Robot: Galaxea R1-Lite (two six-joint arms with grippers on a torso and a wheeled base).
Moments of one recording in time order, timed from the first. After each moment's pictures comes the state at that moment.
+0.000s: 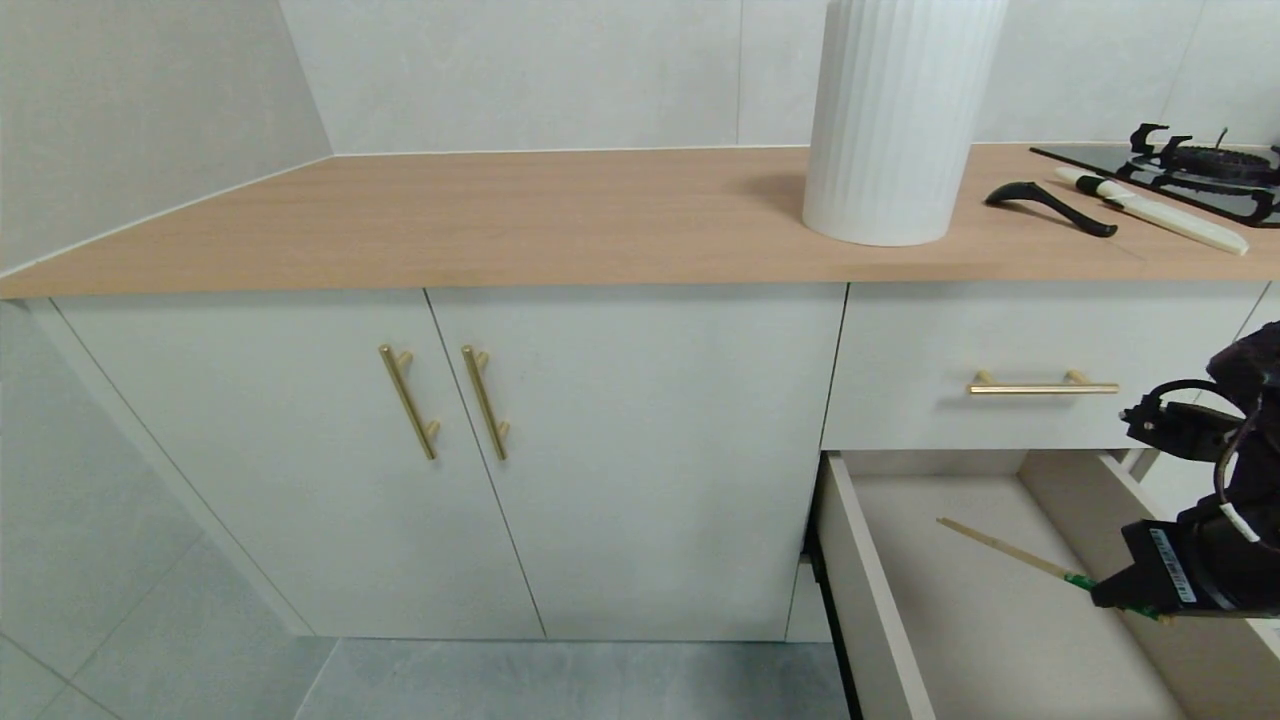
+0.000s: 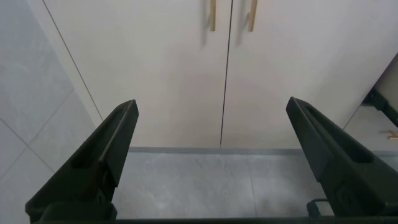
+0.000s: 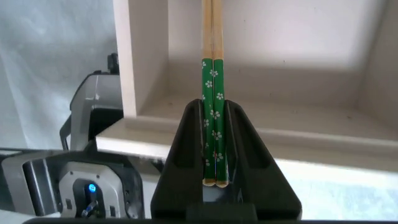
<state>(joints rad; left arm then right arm) 0.00 0.00 0.00 0.00 0.01 0.00 0.21 1.45 -0.96 0.59 0.06 0.23</state>
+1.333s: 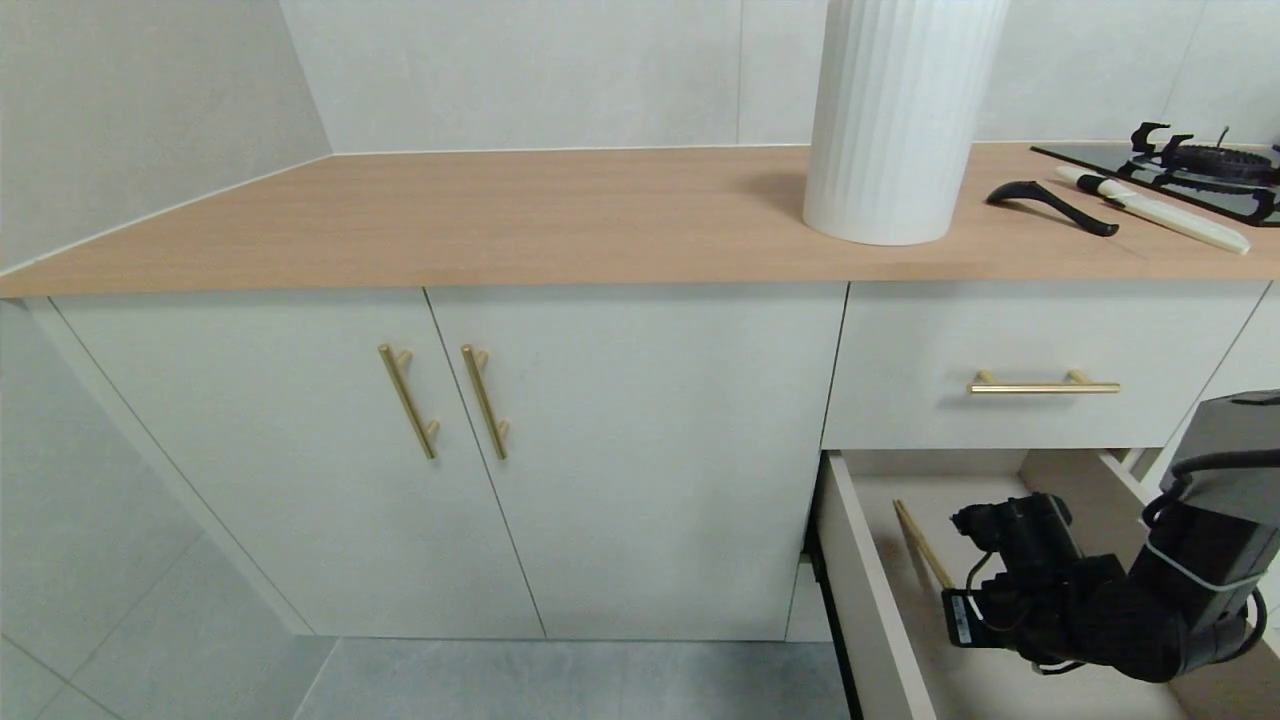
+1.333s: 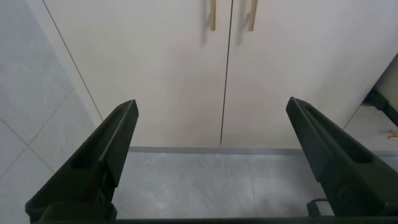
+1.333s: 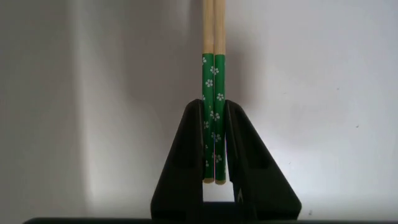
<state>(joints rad) 0.00 0.00 0.00 0.00 0.01 0.00 0.23 2.18 -0.56 -0.68 -0.17 0.20</state>
